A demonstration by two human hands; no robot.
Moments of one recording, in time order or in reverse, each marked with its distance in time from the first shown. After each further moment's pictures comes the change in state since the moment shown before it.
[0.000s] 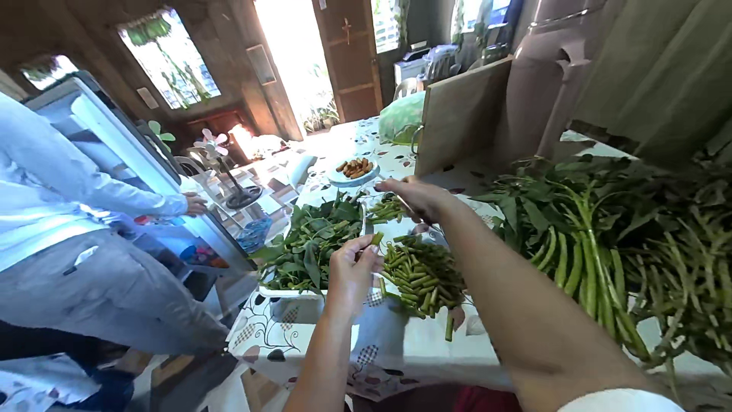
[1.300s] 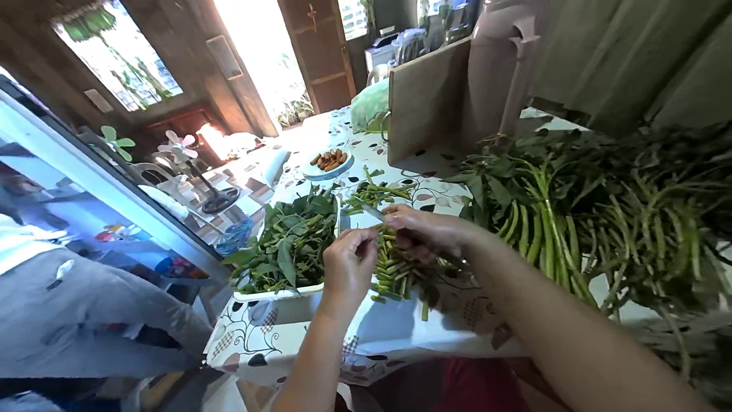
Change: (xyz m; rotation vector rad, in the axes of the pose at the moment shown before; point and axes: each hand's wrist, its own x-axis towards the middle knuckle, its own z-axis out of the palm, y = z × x) left_hand -0.008 -0.012 0.026 0.462 -0.029 0.502; right_hand -0.085 0.065 -0.022 0.184 -0.425 -0.125
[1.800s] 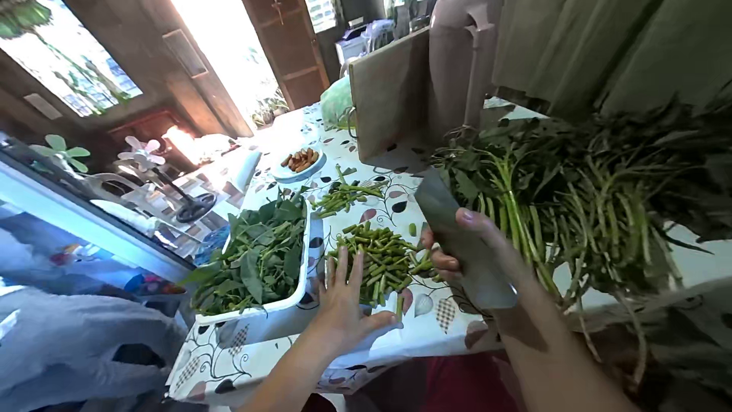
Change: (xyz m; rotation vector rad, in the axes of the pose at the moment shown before) left_hand -0.030 -0.015 0.013 0.367 -0.695 -0.182; right_hand -0.071 0.062 -0.027 0.634 0.160 -0.277
